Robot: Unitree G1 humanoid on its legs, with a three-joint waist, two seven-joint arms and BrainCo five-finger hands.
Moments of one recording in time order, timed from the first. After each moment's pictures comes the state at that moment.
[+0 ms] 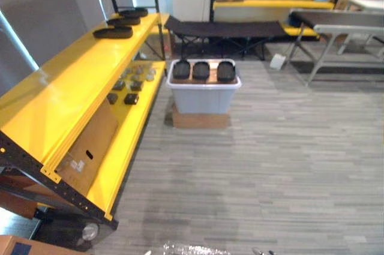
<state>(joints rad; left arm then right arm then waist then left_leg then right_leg) 0.13 0.15 -0.01 1.08 -0.33 0.14 -0.06 0.15 -0.09 -0.31 1.11 0.40 0.08 0.07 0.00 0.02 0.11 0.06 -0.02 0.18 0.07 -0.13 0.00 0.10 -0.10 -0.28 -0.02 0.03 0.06</state>
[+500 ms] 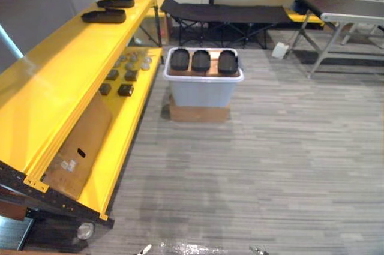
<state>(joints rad) 0.12 0.17 0.00 1.14 -0.45 0.17 -0.09 0.09 -0.06 -0.35 1.13 0.46 0.16 0.06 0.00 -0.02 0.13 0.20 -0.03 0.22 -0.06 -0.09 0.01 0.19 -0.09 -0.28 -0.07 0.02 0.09</state>
